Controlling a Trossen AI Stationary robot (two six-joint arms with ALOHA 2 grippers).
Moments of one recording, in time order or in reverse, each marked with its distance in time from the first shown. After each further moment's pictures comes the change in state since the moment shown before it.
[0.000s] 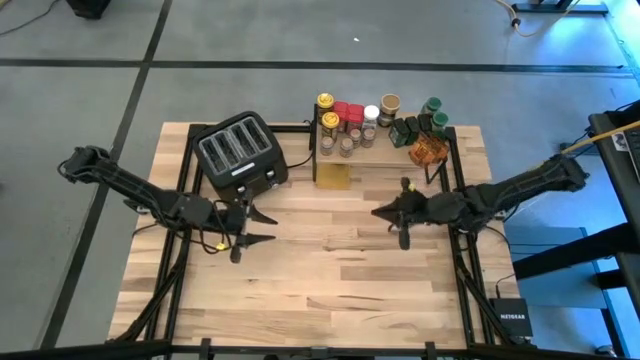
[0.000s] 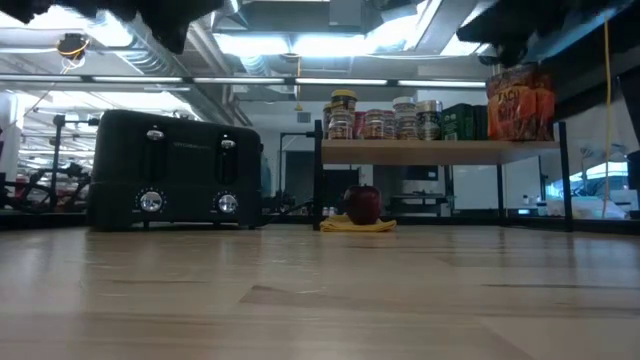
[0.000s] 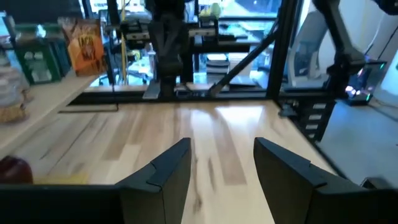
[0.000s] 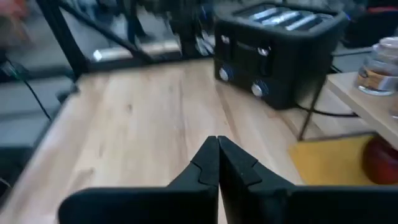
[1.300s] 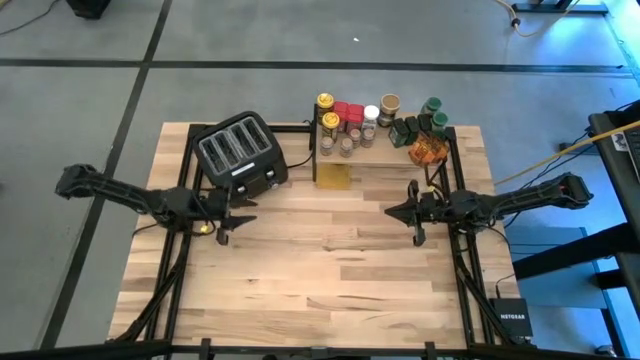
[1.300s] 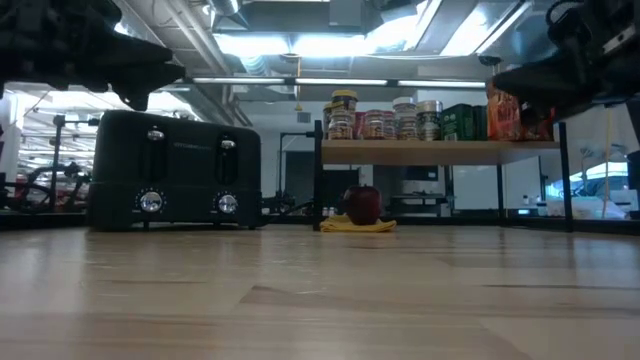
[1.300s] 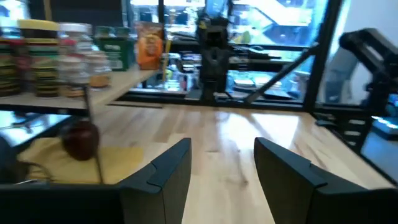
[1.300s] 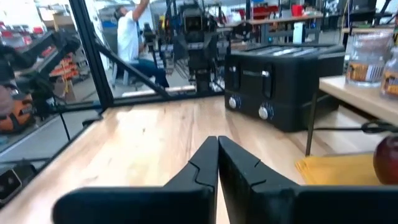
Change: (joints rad) left arm 0.179 -0.451 -0.385 0.049 0.050 -0.001; right arm -0.158 -0.376 -0.575 0.546 -0.234 -0.120
